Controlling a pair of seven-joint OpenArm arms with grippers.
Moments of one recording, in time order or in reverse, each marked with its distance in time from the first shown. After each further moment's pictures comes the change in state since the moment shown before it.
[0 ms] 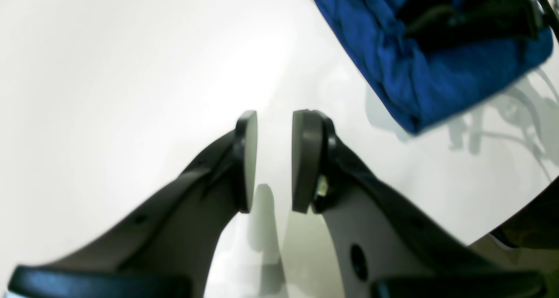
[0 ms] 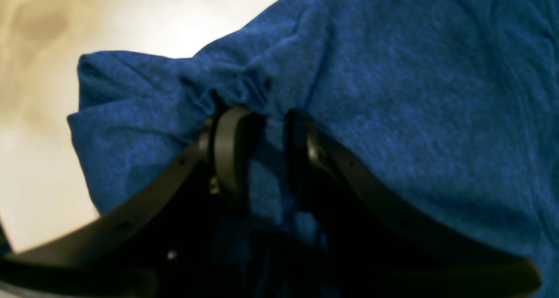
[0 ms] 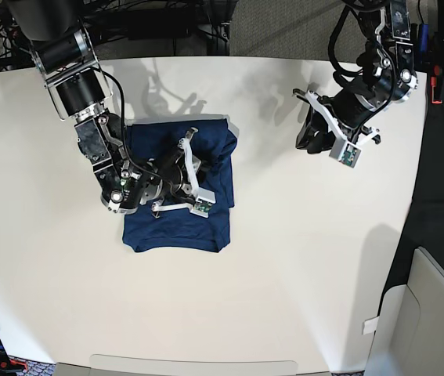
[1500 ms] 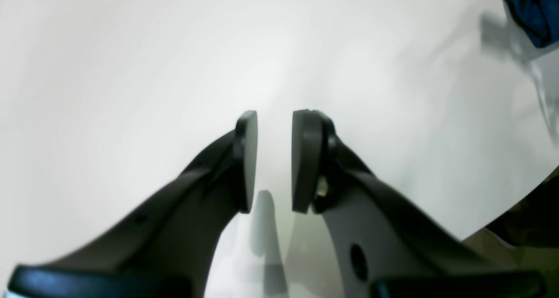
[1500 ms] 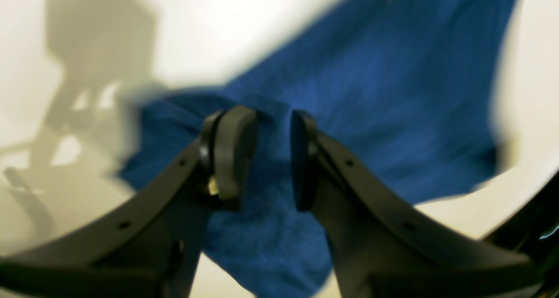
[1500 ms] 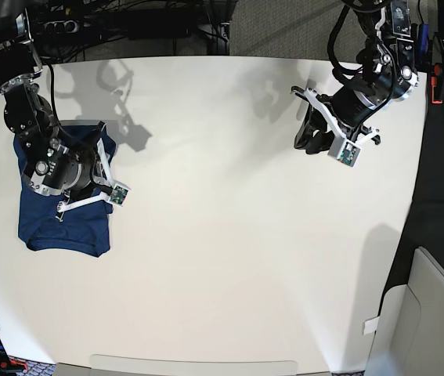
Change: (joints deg) left arm 0.6 -0.1 0.3 2.4 0.0 0.0 0.5; right arm -8.4 21.2 7.9 30.4 -3.9 -1.5 -12.5
